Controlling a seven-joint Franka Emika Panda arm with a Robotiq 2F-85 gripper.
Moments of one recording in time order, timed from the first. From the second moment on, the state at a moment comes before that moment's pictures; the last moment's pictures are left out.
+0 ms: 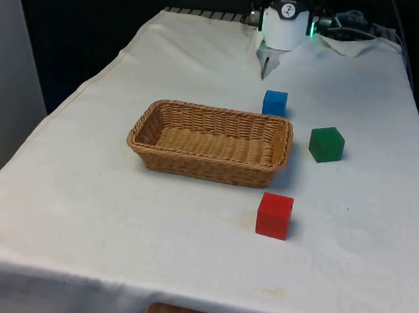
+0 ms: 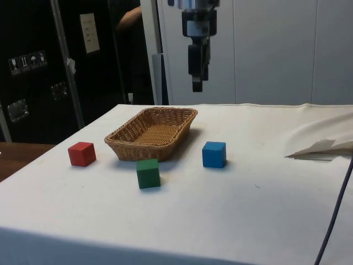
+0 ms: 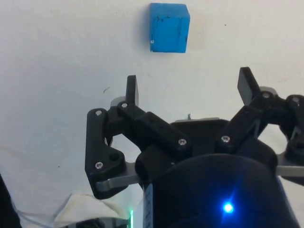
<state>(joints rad) 0.06 -0.26 -0.03 -2.61 -0.07 2.42 -0.02</state>
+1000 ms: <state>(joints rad) 0.04 -0.14 -0.06 -2.78 -0.07 2.79 -0.04</state>
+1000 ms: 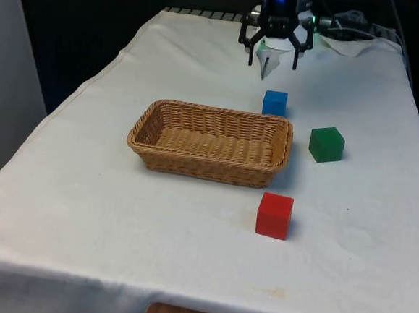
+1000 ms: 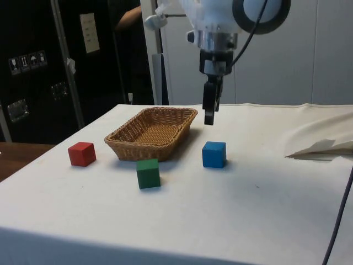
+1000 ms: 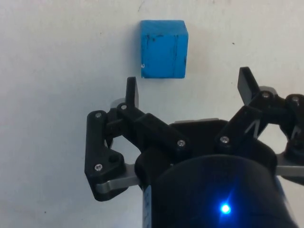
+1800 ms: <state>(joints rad) 0.04 -0.01 -0.04 -2.81 -0.07 2.99 0.00</state>
